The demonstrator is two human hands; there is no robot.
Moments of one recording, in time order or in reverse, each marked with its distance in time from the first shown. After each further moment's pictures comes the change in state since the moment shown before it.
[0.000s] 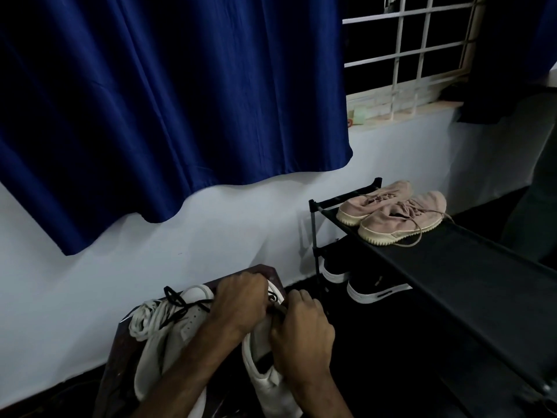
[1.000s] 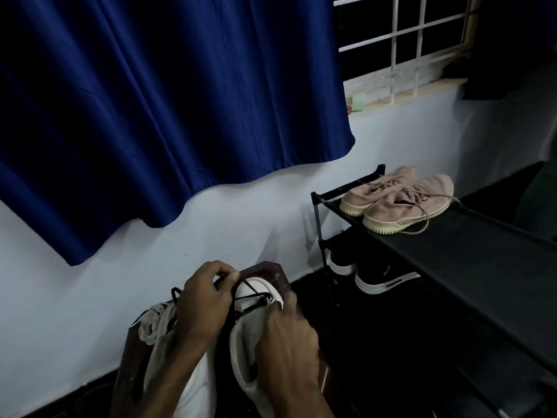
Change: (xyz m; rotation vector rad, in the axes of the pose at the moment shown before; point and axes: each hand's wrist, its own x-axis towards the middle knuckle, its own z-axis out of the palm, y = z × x) left_hand -0.013 -0.046 0.015 -0.727 0.341 -0.355; right_hand -0.014 -0.031 -0.011 -0.108 -0.247 -0.063
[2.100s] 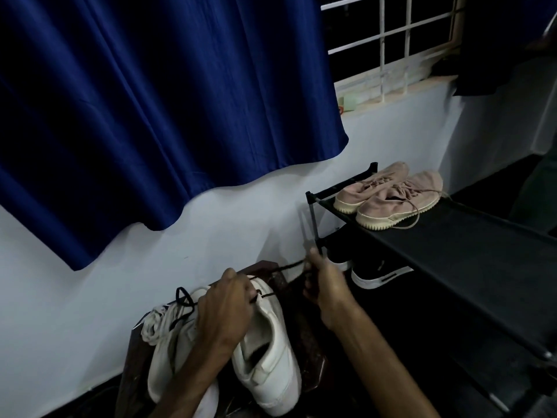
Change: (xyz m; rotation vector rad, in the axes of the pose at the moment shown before) left_hand -0.018 0.016 0.019 0.442 -0.165 0.133; right_hand 0.072 0.069 -0.019 1.584 -0.095 0.361
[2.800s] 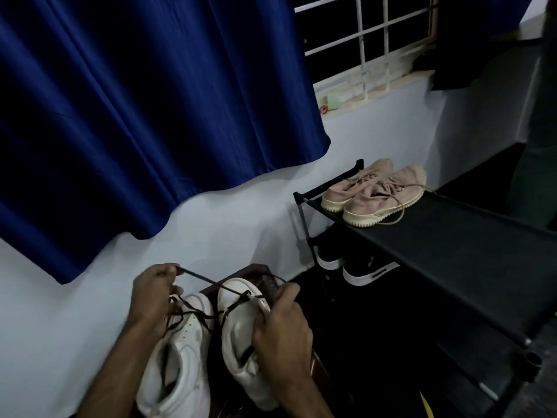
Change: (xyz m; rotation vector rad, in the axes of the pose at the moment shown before) left_hand 0.032 -0.054 -0.041 -1.026 0.144 -0.546; right_hand -0.049 0.072 0.031 -1.033 0.389 -0.537
